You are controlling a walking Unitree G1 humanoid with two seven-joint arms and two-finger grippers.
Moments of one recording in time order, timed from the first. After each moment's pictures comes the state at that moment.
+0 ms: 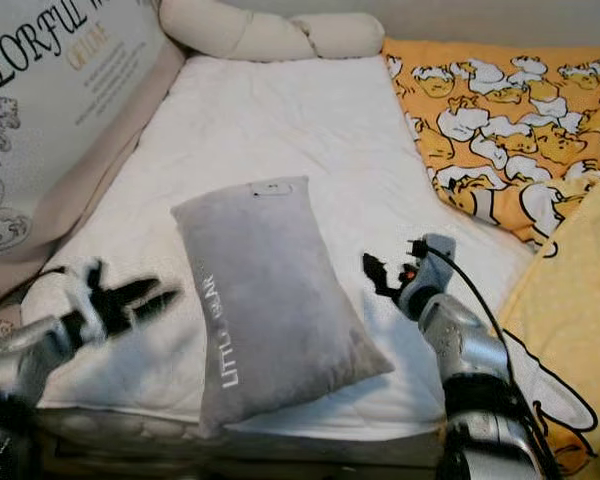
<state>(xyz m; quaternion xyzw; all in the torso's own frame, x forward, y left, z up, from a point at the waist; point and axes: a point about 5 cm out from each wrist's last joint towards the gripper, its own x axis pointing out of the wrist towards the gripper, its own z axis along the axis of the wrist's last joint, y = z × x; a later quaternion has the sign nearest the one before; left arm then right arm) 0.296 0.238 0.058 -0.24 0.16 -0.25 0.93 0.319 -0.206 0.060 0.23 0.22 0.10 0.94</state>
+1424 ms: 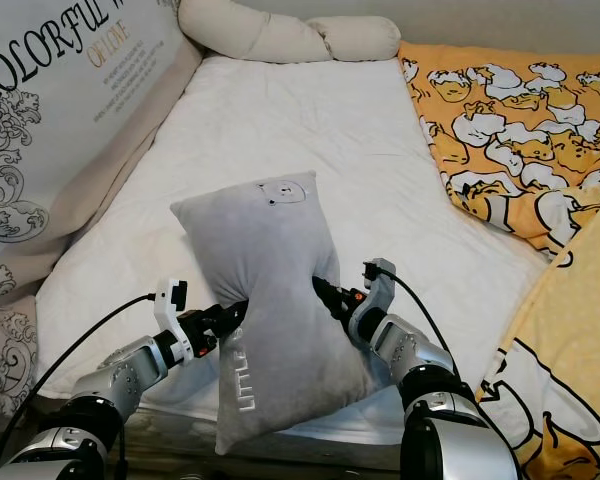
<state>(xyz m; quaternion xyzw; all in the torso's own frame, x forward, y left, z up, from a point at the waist) 0.281 0.135 0.010 -0.28 0.25 -0.31 0.87 0.306 -0.143 0.020 0.31 0.28 0.22 0.88</state>
